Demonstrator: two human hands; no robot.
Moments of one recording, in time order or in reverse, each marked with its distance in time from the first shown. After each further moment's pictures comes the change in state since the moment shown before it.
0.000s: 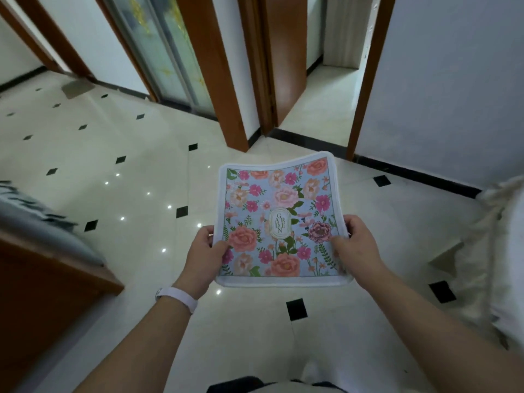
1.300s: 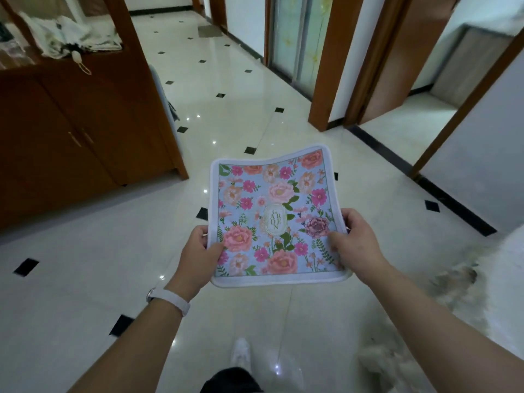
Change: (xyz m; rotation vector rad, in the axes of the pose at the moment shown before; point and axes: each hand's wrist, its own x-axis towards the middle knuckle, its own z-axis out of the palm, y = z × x) left_hand -0.461 -0.215 -0.093 -0.181 0.388 -0.095; right_hand -0.365 0.079 -0.016 -0.249 -0.422 -0.250
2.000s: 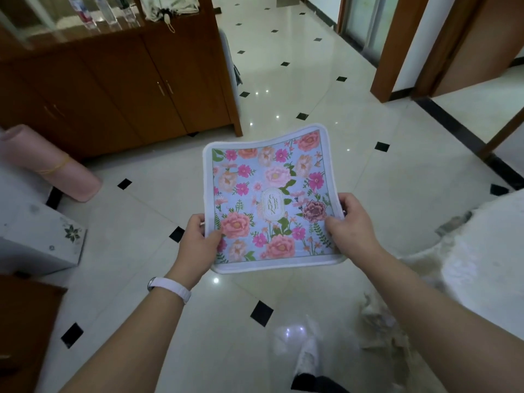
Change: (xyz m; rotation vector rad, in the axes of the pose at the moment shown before) left_hand -0.328 -0.038 0.070 0.029 0.343 -0.102; right_hand -0.194 0.106 -0.109 0.018 -0.244 -0.148
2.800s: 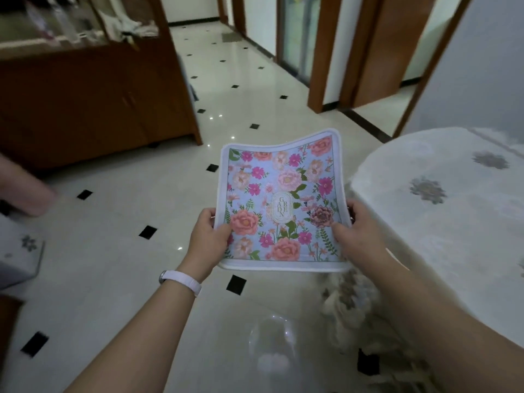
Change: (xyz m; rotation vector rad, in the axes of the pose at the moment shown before) left_hand -0.278 -0.060 -0.032 -0.120 -0.206 0.144; right_hand -0.345 0.058 -0.077 -0.011 0.199 -0.017
